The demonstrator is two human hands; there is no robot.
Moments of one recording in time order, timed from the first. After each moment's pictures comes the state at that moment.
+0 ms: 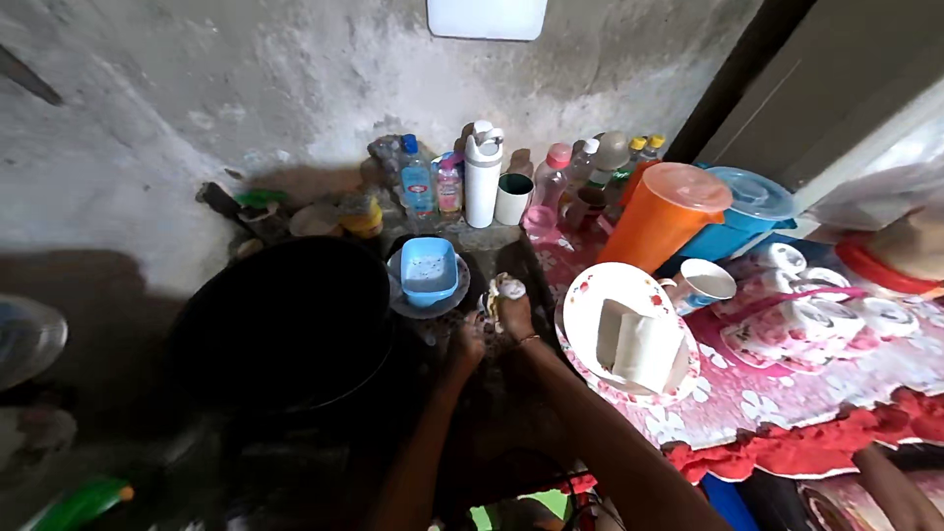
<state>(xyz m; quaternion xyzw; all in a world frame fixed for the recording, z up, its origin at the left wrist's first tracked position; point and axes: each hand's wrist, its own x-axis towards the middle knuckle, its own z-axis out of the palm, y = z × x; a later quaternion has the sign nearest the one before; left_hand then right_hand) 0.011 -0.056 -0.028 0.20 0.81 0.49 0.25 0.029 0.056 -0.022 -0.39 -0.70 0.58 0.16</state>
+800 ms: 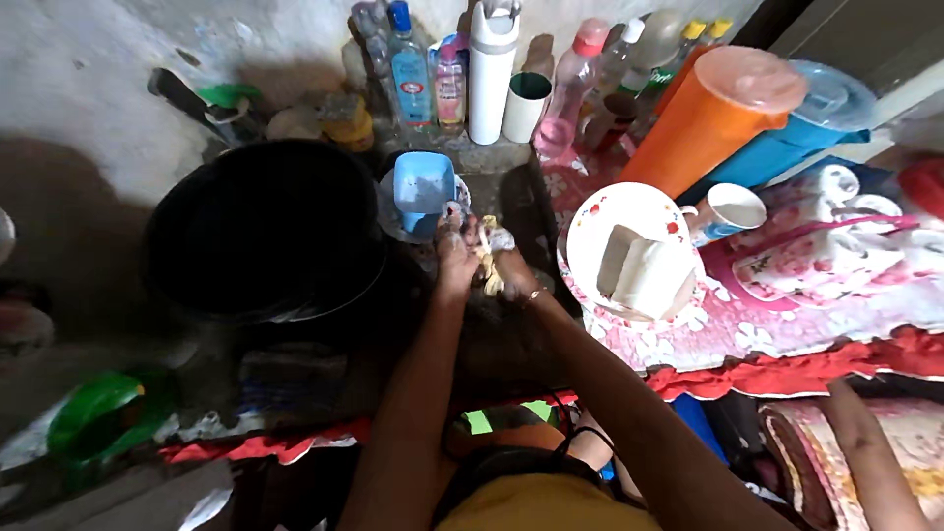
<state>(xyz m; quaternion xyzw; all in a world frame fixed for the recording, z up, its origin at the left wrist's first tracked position) -0.003 -0.021 -0.044 -0.07 0.42 0.88 0.20 0.075 0.040 -0.046 -0.32 -0.69 0.65 0.00</state>
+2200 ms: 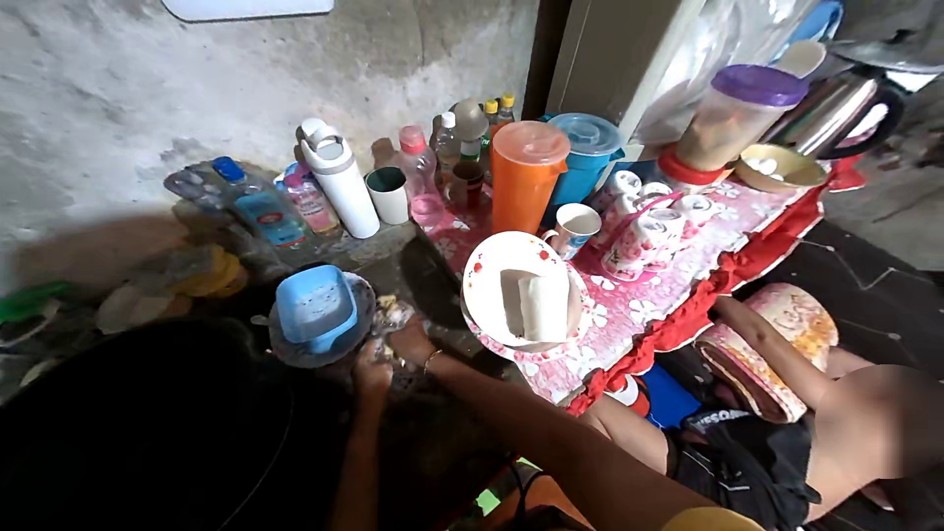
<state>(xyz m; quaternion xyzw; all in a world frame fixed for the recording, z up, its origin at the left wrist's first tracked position) 0.008 -0.048 -0.049 0.15 0.81 0.53 0.21 0.039 0.038 -0.019 -0.37 -0.67 0.64 0.06</state>
